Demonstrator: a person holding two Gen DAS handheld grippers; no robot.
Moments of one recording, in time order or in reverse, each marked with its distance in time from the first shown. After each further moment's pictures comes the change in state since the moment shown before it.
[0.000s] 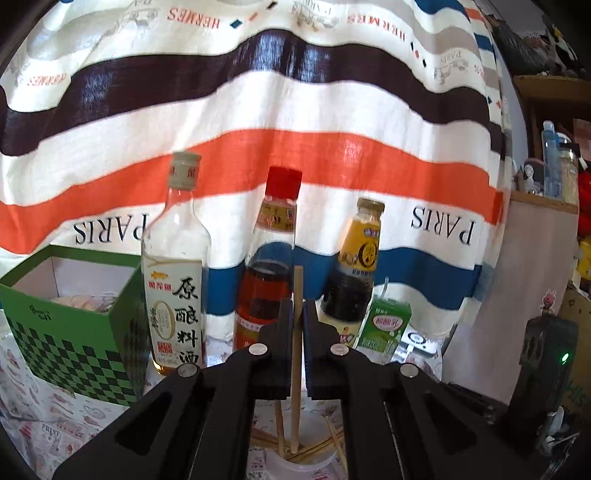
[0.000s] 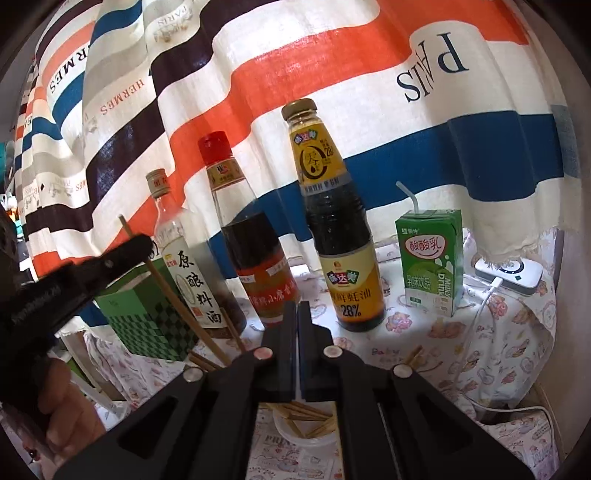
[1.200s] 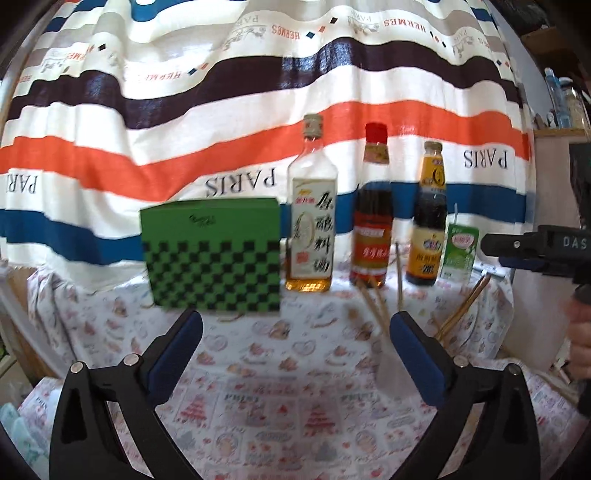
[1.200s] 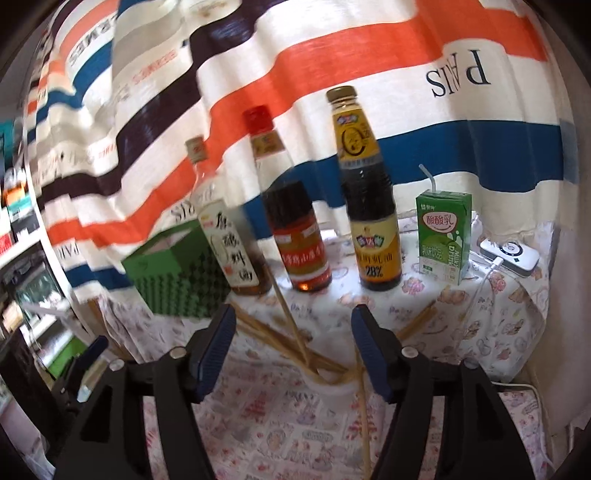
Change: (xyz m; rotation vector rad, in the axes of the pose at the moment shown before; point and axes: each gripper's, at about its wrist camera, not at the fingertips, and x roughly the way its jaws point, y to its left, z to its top) left arm -0.107 0.059 -0.107 0.086 -0.022 0.304; right arm -0.034 0.038 -0.018 -0.084 0.161 -0.002
